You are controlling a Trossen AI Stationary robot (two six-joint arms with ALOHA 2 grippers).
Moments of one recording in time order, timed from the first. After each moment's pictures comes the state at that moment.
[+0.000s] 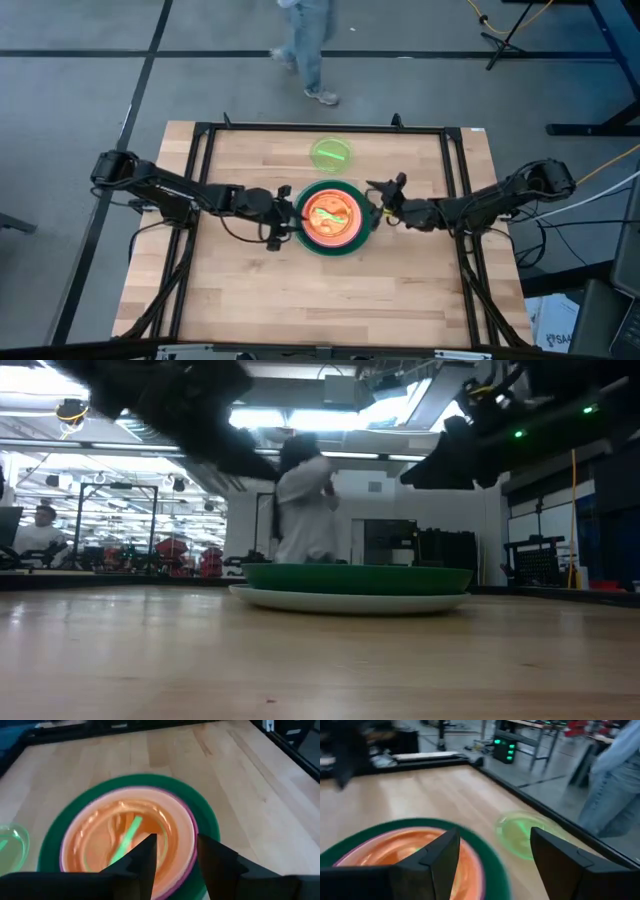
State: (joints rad) left arm -0.09 1.35 0.66 0.19 -0.04 0.05; right arm 0.19 1.29 0.41 0.60 0.74 0.10
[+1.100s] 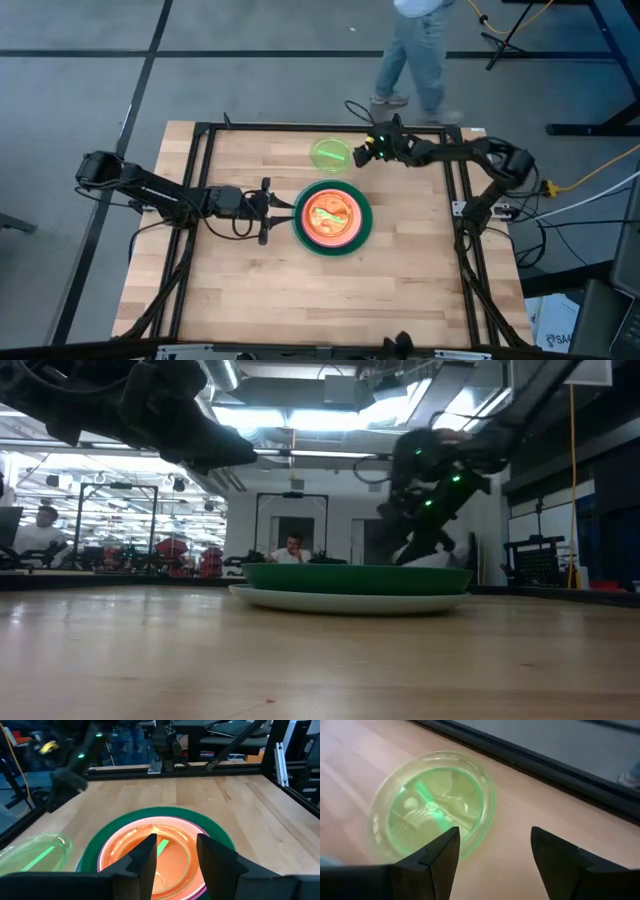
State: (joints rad) left arm -0.09 1.16 0.34 0.61 -0.17 0.01; right arm -0.59 1.65 0.78 0.16 0.08 0.34
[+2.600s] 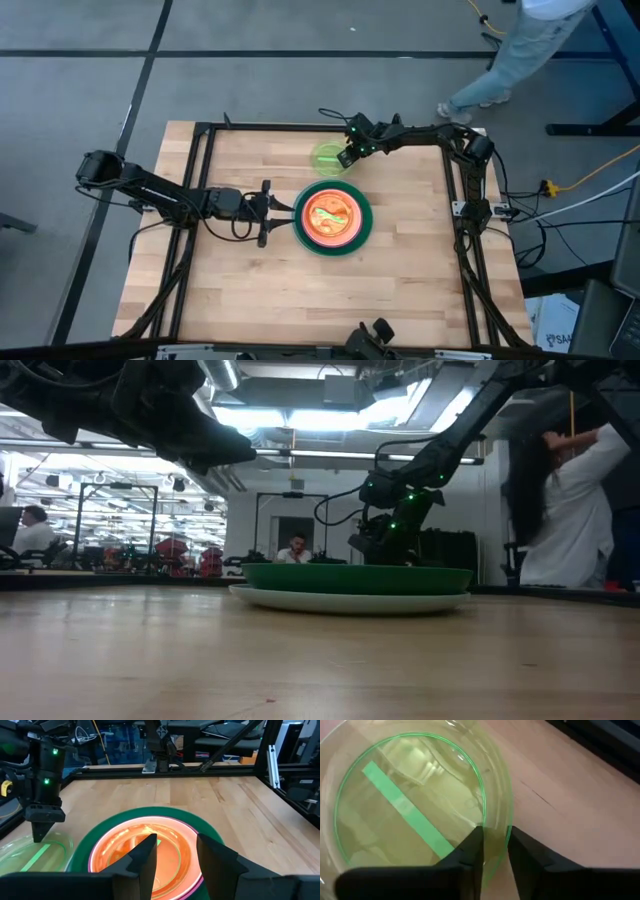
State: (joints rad) left arm -0.12 1.16 0.34 0.61 -0.17 -0.02; right arm -0.61 2.00 1.20 -0.23 -0.02 0.25
